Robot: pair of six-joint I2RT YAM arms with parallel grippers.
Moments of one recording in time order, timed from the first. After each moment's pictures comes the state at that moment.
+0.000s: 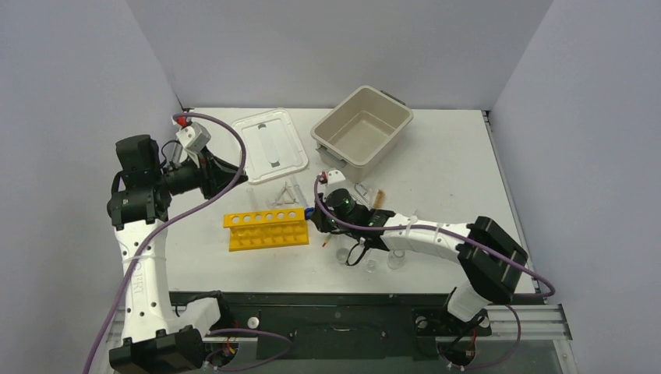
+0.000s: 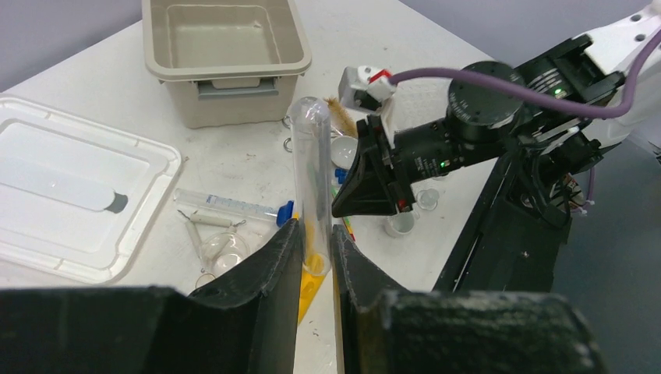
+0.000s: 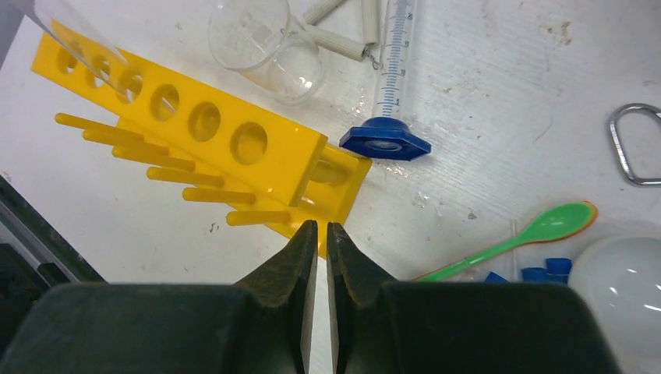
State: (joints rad) left arm 0.22 1.04 1.29 -0.81 1.19 0.30; right arm 0.97 1.63 0.95 0.09 0.14 0.51
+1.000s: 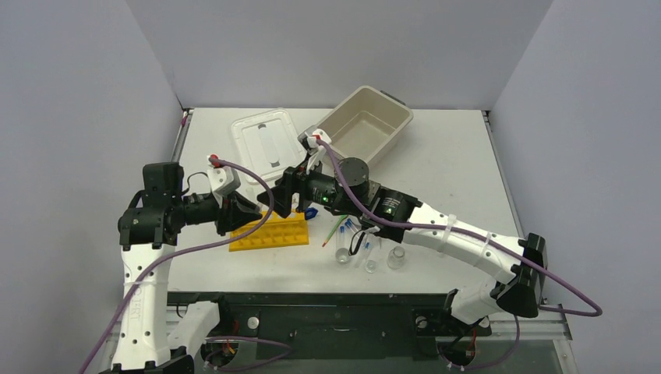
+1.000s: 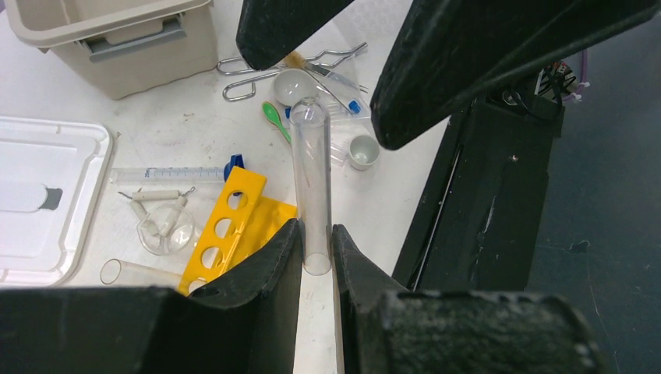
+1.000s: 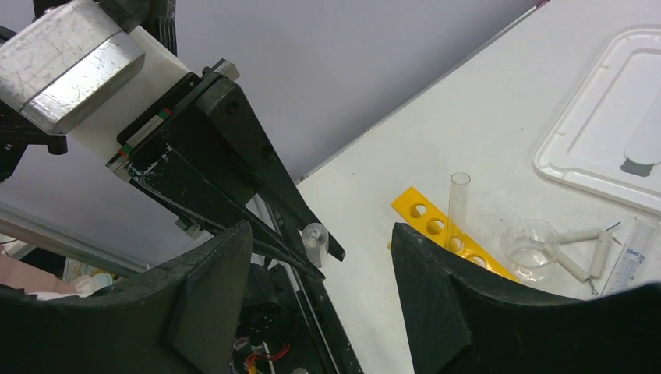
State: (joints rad) left arm 0.05 0.91 1.20 -1.13 1.10 0.67; right arm 1.09 1.43 1.36 0.01 -0.07 0.46
